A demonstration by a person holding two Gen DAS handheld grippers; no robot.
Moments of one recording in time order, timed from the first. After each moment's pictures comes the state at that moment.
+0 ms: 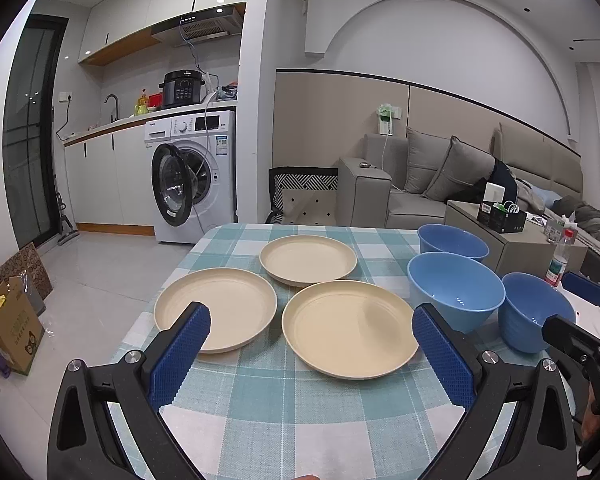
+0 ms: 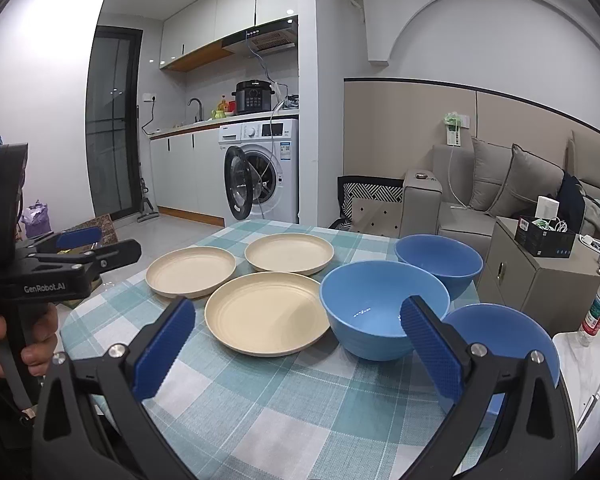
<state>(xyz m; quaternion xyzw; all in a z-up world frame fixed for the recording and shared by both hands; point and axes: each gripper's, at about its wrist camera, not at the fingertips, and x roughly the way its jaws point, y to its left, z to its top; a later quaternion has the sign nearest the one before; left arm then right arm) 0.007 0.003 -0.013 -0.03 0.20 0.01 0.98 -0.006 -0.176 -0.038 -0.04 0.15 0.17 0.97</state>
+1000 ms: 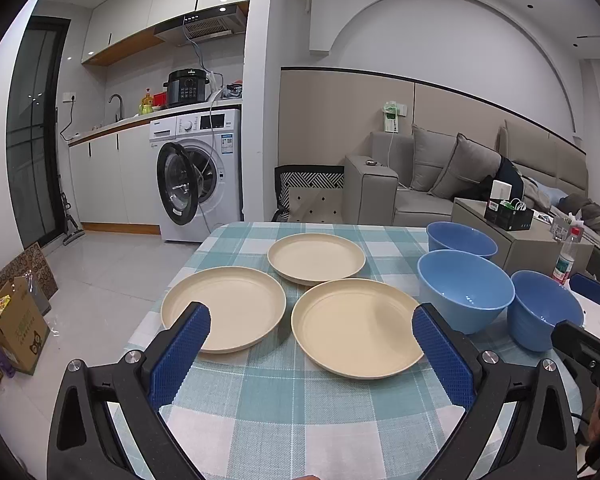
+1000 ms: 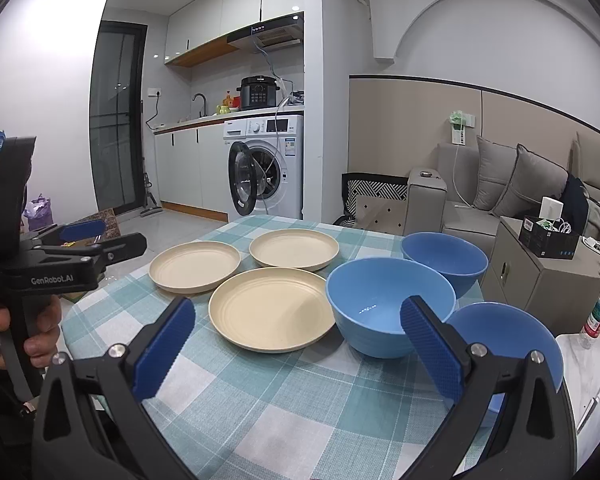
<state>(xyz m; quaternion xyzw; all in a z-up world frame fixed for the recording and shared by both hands) 0.008 0.011 -0.011 -0.03 0.20 0.02 0.98 -0.006 -0.169 -0.041 -0.04 0.16 0.18 0.97</state>
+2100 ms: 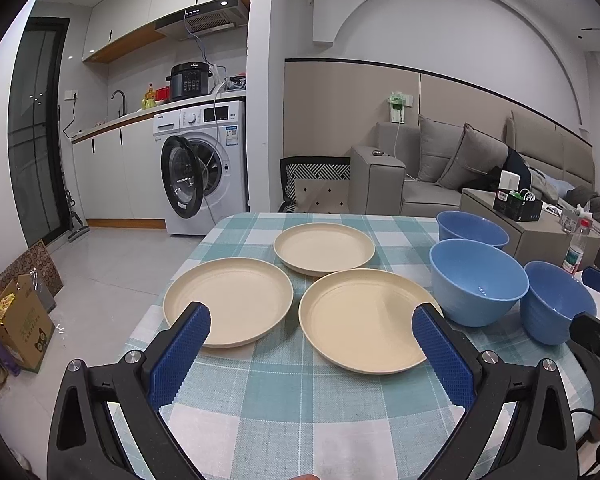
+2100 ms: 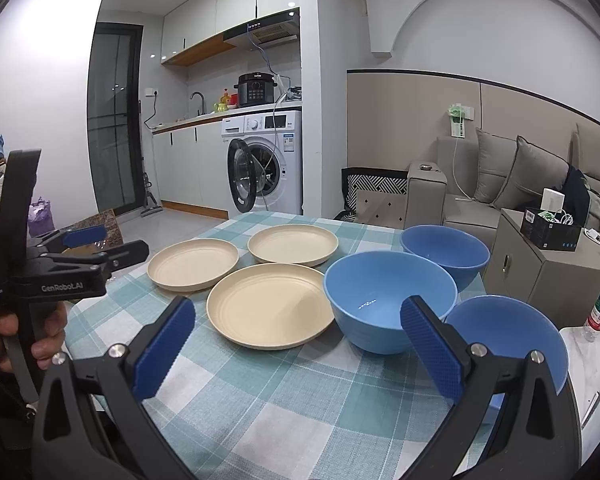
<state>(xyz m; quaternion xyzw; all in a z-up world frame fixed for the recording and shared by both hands) 0.020 0.018 -0.023 -0.02 0.22 0.03 0.97 -0.001 -0.175 -0.040 -0.03 0.17 0.18 0.97</state>
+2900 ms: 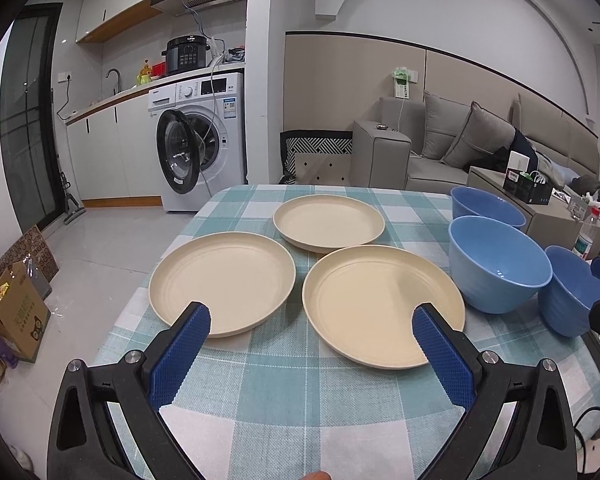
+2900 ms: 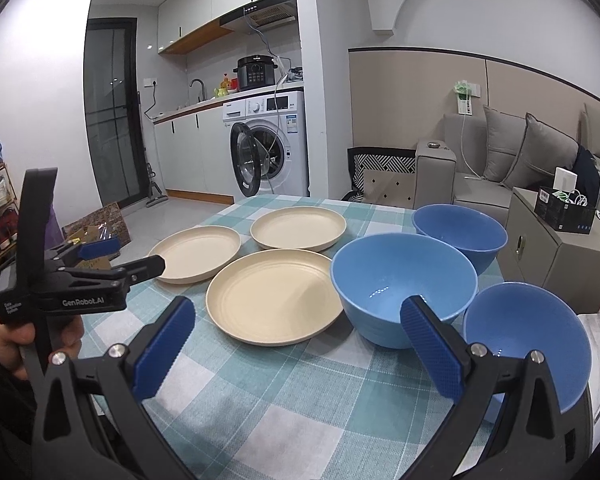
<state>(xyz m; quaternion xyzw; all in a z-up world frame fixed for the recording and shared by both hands) 0.070 0.023 -0.046 -0.02 0.27 0.03 0.96 0.030 -0.171 -0.047 -0.02 0.21 0.19 0.96</state>
